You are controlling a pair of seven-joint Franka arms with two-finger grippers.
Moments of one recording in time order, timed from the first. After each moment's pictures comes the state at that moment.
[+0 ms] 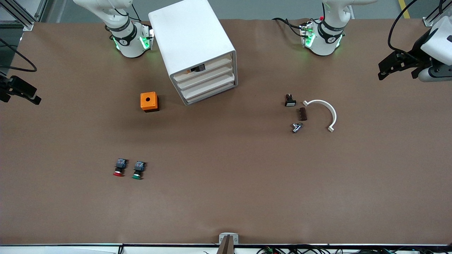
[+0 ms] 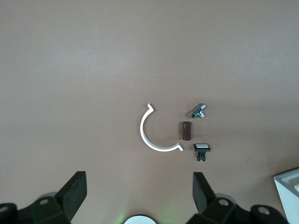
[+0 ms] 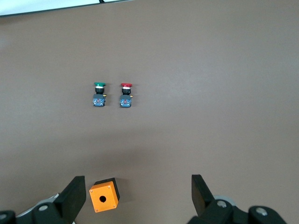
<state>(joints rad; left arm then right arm) 0.01 -0.10 -0.12 -1.61 0.01 1.48 -0.12 -0.07 -0.02 -0.01 -1.57 0.02 1.64 0.03</state>
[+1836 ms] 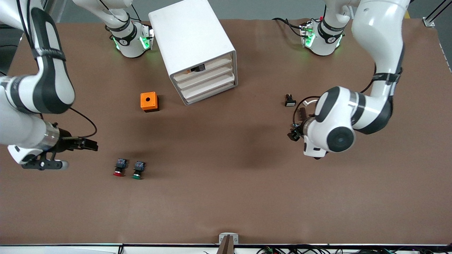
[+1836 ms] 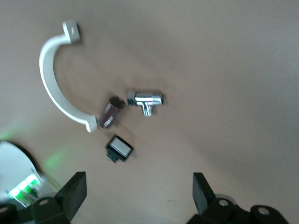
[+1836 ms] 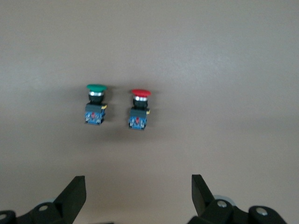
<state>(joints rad) -0.27 0.59 -0.14 -1.46 -0.09 1.59 -1.14 -0.04 0.42 0.04 -1.58 0.02 1.95 0.02</state>
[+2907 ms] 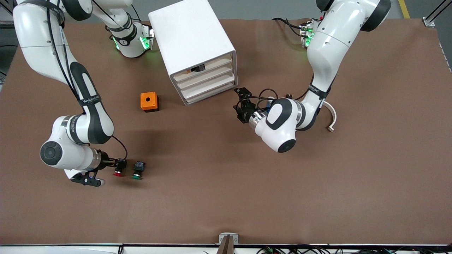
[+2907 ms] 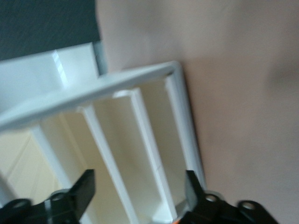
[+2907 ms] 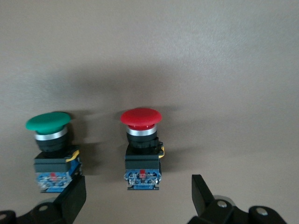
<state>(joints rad) -0.45 0.81 -0.14 -1.45 -0.93 1.58 -2.10 -0.01 0.70 0.05 -1.58 0.03 2.18 0.21</state>
